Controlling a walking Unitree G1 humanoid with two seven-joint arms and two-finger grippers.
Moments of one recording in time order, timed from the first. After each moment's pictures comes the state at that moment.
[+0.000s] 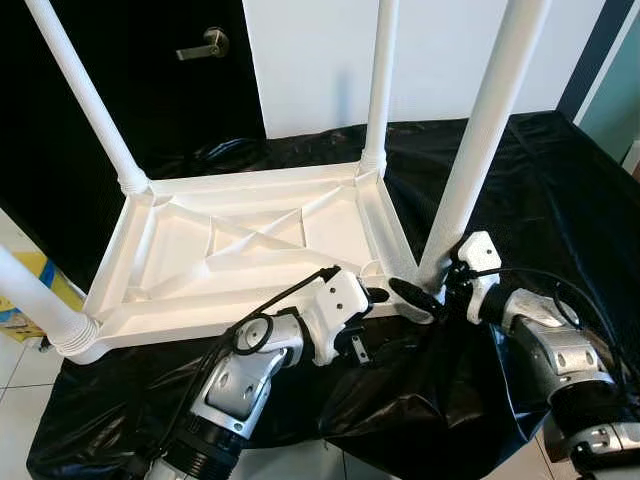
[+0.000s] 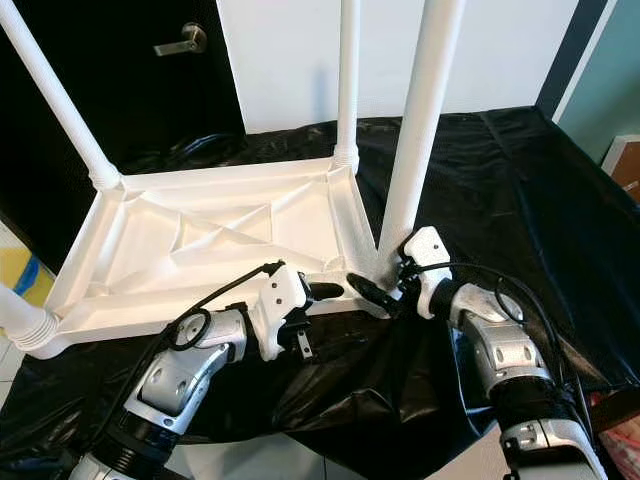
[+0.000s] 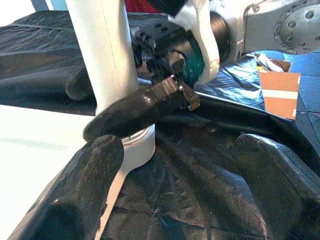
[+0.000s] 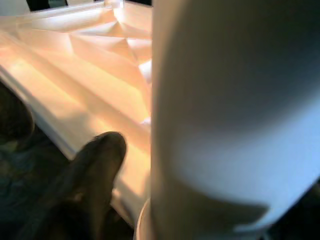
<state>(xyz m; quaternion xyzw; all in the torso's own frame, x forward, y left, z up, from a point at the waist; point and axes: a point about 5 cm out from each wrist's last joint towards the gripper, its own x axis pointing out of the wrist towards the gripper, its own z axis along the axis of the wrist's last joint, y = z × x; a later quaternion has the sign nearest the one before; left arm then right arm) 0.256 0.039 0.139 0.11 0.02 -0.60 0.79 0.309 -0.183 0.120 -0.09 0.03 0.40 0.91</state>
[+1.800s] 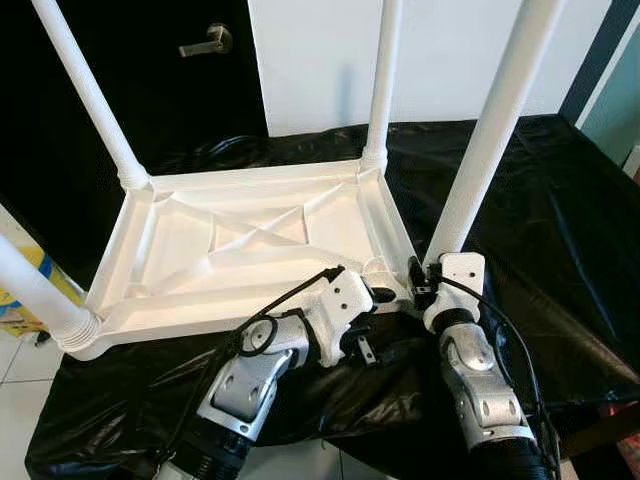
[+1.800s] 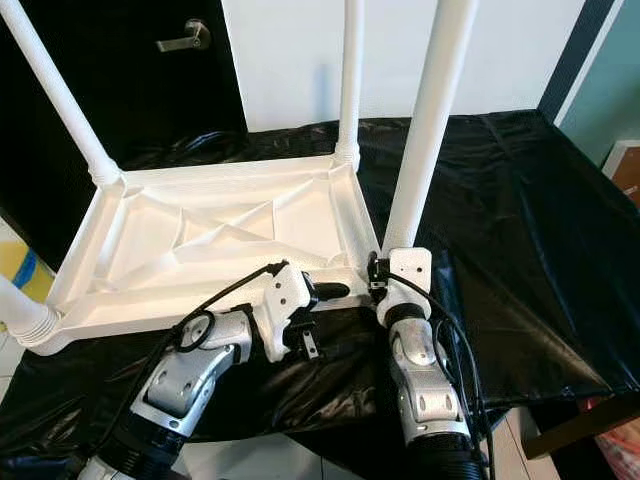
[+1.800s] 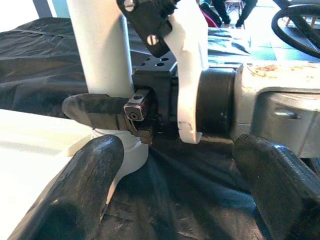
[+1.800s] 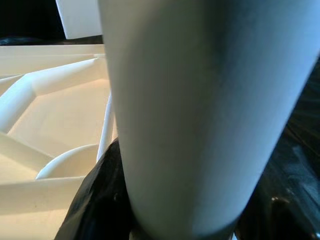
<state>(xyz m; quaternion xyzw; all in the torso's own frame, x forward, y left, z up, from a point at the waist) 0.255 0.034 0.141 0.09 0.01 -0.60 0.80 0.284 -0.138 0.110 0.00 -0.02 -0.03 1.00</state>
